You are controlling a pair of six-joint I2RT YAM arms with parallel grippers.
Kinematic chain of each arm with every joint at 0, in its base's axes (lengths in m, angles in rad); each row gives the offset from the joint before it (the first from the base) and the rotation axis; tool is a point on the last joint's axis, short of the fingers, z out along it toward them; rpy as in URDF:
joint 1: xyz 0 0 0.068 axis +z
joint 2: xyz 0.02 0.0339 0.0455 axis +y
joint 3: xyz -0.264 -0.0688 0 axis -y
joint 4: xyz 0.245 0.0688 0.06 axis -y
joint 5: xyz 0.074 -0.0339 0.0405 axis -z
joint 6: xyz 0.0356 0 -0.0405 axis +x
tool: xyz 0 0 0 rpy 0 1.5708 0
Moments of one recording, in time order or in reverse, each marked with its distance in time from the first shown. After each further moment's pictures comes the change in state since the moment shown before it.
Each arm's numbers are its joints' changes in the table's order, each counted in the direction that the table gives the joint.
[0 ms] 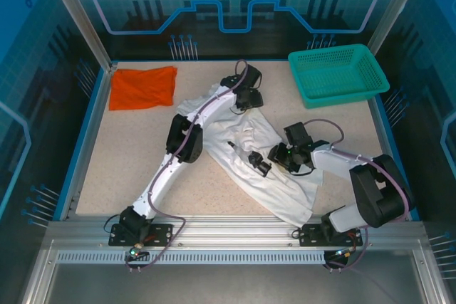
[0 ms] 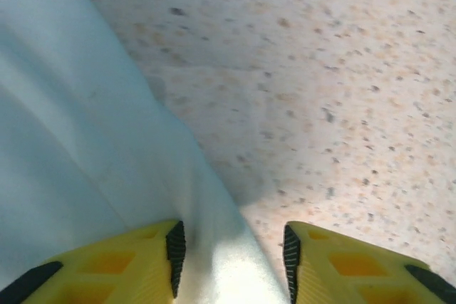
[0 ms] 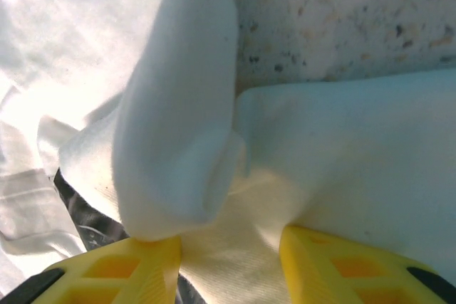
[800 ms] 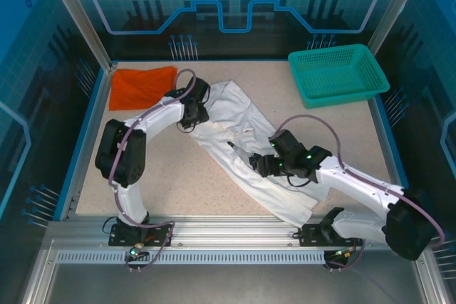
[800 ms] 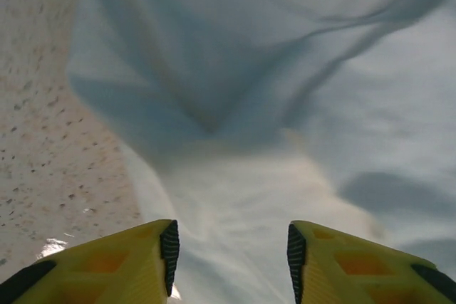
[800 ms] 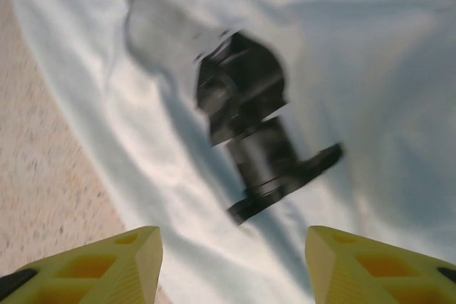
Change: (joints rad) left arm 0.183 -0.850 -1.241 0.180 -0.238 -0.077; right arm 0.332 -0.243 0.116 -0.316 0.166 -0.308
